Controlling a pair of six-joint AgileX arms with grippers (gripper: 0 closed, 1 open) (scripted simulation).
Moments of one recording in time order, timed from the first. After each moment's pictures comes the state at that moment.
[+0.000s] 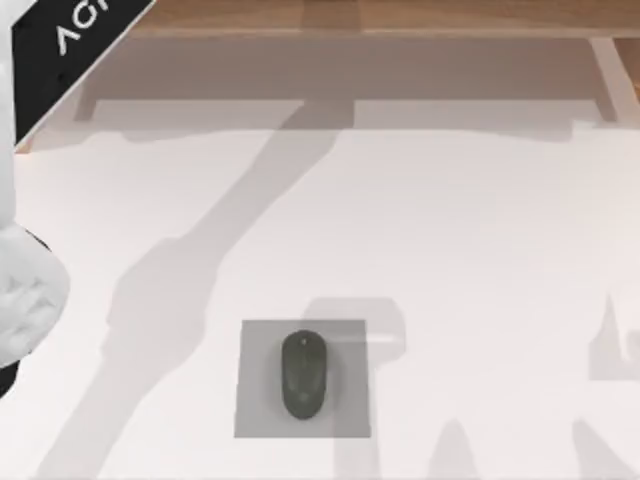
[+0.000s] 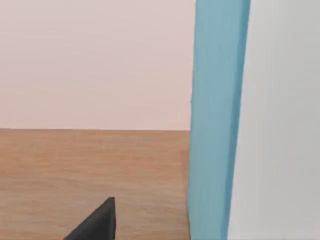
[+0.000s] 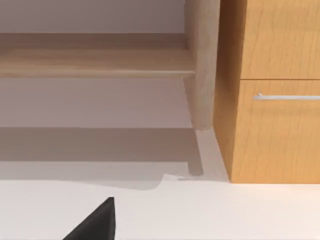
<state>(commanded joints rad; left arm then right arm) -0.67 2.21 2.46 -0.23 -0.62 0.01 0.00 0.00 0.00 0.00 0.00 0.00</state>
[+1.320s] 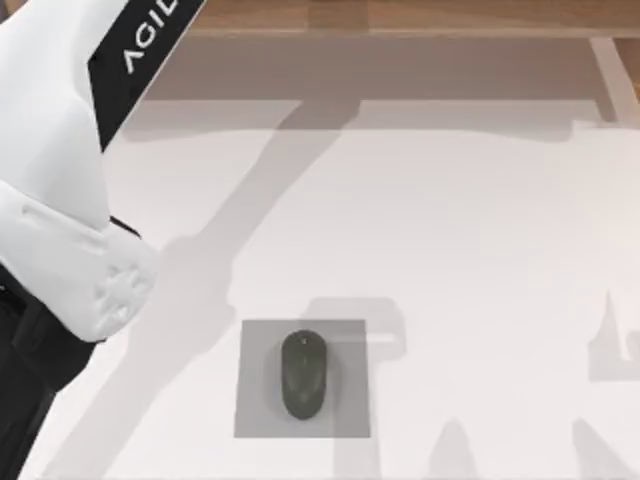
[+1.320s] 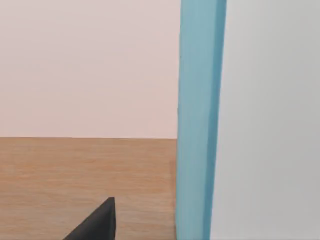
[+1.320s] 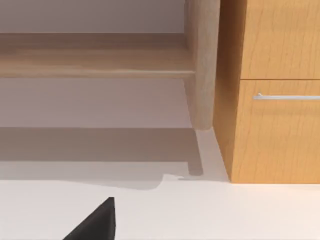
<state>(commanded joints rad) -0.65 2.45 2.90 -0.43 -0.60 0.01 0.00 0.00 0.00 0.00 0.00 0.00</state>
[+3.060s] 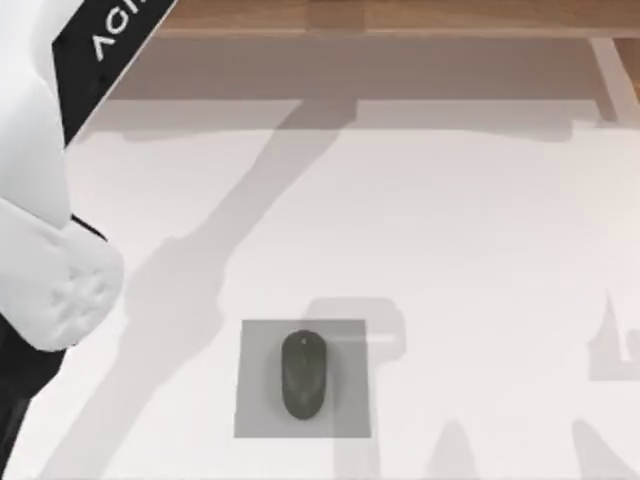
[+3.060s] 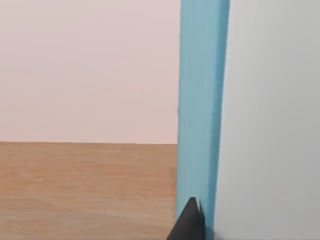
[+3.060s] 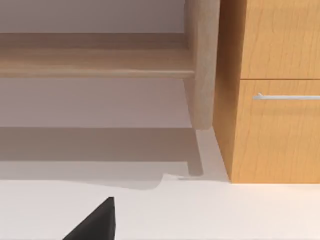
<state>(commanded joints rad) -0.67 2.34 2.73 -0.36 -0.63 0.01 0.00 0.00 0.00 0.00 0.00 0.00</state>
